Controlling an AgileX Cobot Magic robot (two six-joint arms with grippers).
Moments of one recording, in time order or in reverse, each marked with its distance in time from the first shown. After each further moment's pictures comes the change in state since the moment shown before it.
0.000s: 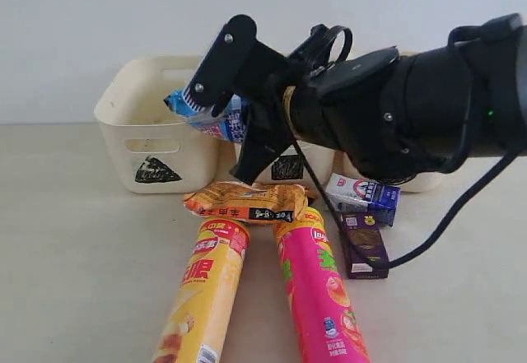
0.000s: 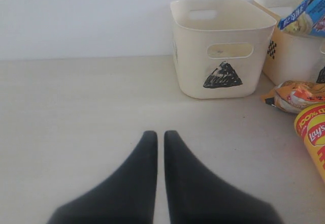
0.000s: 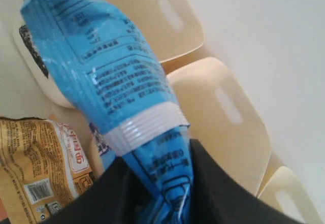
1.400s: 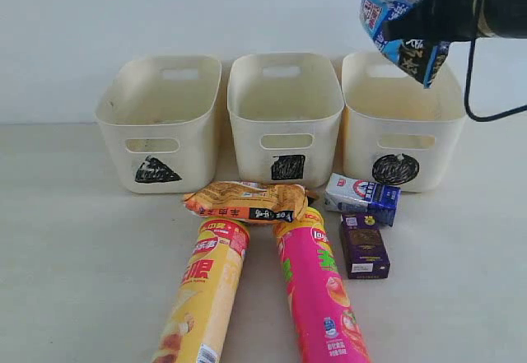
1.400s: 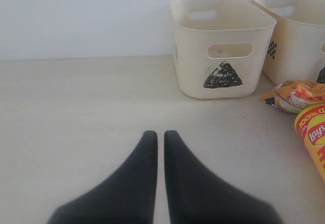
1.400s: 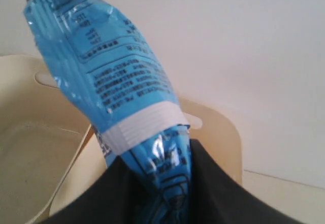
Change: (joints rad) left arm 0.000 0.000 0.000 0.000 0.000 0.000; right arm -0.548 -0.060 -0.085 0.004 -0.213 0.476
